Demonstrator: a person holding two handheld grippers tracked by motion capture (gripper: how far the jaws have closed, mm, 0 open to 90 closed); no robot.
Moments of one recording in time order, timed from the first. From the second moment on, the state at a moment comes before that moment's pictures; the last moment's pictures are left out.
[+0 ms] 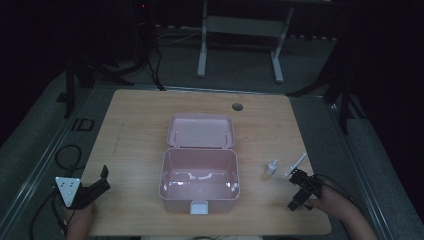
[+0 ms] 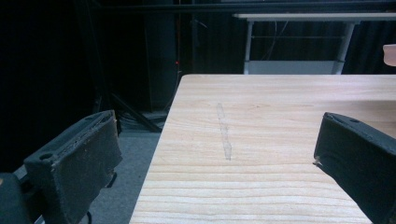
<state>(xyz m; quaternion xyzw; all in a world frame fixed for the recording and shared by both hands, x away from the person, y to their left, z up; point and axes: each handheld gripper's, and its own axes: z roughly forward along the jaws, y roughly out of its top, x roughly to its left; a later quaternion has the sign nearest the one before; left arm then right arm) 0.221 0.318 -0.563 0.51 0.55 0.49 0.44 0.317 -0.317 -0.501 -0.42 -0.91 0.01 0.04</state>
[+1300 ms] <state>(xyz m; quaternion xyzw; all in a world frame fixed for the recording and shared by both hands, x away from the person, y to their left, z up) 0.222 0.318 -0.563 0.52 0.55 0.48 0.44 0.412 -0.262 -0.499 -0.43 -0.90 0.00 0.04</state>
